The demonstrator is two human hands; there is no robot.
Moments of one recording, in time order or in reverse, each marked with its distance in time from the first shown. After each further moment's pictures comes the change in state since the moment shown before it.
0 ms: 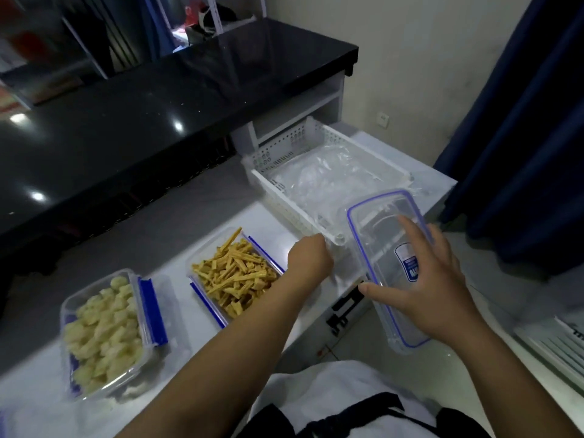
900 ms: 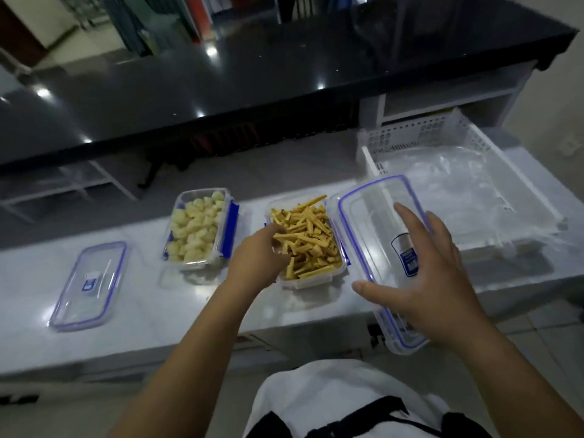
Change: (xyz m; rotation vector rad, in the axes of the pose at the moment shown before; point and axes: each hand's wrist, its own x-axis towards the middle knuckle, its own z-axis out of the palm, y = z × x) left_hand -0.150 -0.097 -0.059 -0.401 0.368 -0.523; right_hand 0.048 -0.037 0.031 0.011 -0.439 -0.443
